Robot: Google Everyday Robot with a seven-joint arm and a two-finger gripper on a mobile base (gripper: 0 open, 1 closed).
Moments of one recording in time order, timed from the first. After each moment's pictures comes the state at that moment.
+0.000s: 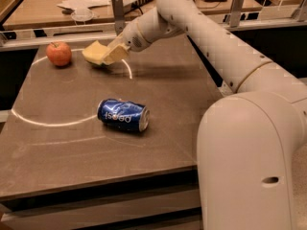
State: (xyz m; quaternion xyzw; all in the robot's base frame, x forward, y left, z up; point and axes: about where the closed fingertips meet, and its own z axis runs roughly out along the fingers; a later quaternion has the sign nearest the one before) arm 0.741 0.133 0.875 -0.59 0.66 0.27 0.38
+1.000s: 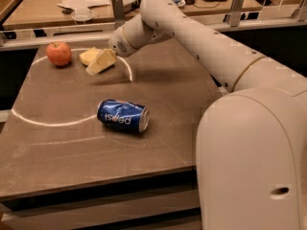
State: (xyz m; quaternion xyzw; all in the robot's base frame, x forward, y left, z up) arm 0.731 0.162 0.863 -0.54 0.71 0.27 0.37
